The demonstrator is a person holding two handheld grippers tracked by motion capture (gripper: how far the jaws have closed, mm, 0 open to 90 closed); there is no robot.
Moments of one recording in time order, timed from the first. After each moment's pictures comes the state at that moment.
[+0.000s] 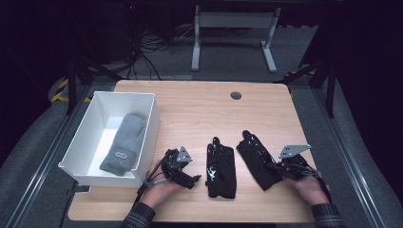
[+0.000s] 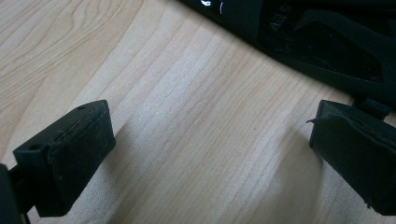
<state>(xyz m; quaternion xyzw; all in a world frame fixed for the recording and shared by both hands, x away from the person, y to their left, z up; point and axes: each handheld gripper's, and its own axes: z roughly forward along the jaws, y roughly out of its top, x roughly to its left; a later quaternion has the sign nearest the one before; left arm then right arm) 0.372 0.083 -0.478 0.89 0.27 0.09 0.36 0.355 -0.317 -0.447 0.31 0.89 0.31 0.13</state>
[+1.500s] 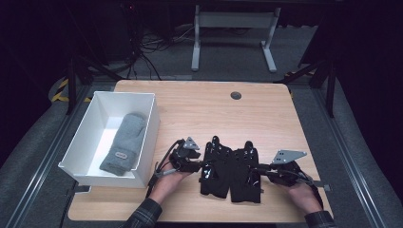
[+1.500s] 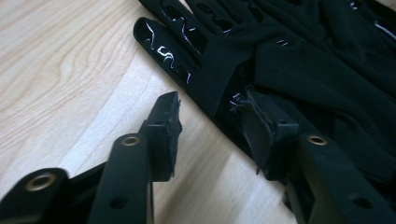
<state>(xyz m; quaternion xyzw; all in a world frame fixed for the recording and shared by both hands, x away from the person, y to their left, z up) 0.395 0.057 -0.459 0.88 0.30 0.04 0.38 0.339 -0.291 -0.443 0.30 0.87 0.36 0.14</state>
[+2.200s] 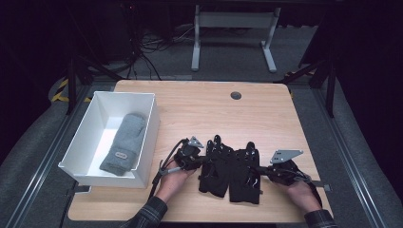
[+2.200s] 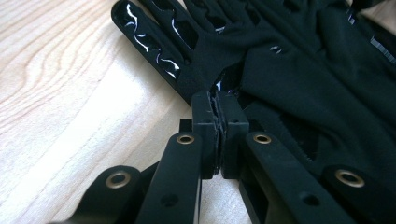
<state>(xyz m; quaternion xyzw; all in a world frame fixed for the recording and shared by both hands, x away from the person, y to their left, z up) 0.399 0.049 -0.456 0.87 0.32 0.01 0.38 0.346 -0.291 -0.453 0.30 0.88 0.34 0.11</state>
